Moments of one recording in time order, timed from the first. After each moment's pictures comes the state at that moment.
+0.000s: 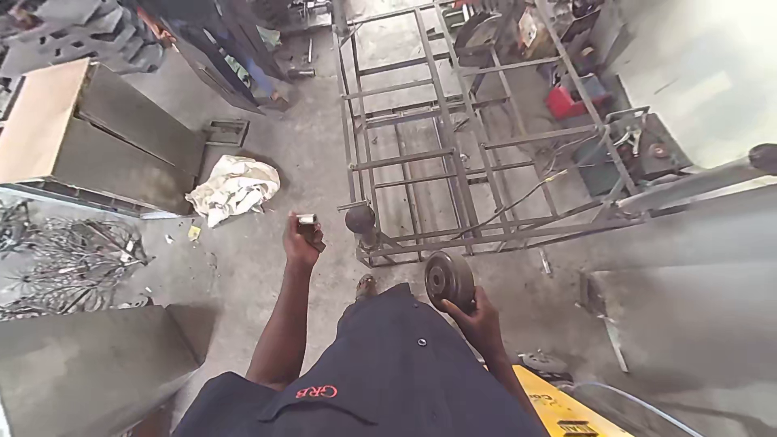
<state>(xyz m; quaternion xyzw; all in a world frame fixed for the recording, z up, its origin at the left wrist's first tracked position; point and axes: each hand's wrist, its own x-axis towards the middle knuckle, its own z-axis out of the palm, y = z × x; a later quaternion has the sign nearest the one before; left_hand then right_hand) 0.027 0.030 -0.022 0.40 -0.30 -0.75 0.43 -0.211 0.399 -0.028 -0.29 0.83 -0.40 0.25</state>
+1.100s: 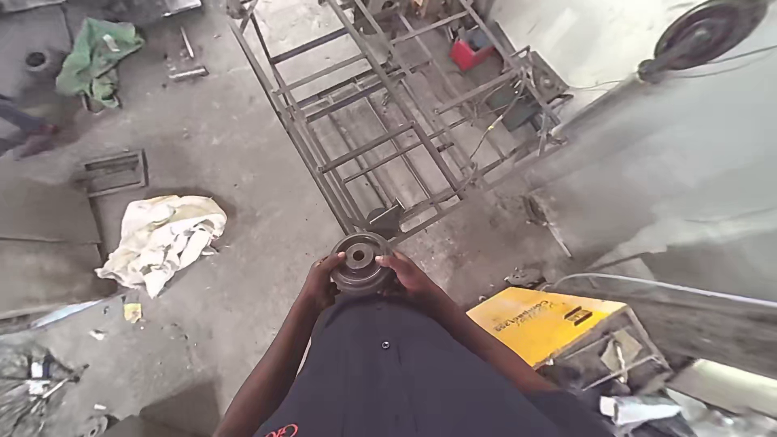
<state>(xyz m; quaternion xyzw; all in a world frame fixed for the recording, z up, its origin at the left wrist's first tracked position) 0.082 -0.045 -0.042 0.44 -0.33 -0.83 -0.02 -0.054 0.137 0.006 0.00 0.57 -0.60 0.56</state>
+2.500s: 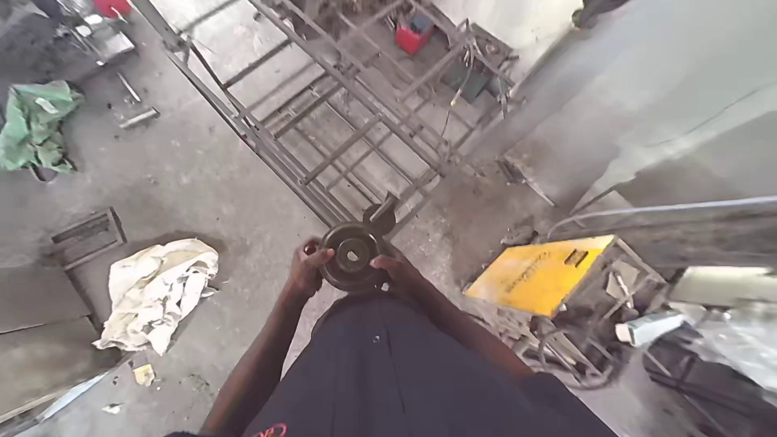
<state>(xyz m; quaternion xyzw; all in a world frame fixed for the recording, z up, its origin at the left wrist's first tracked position) 0.067 -0.121 -0.021 0.27 -0.51 -0.82 0.01 -0.016 0.101 0.007 -0.01 0.58 -0.69 0.44</state>
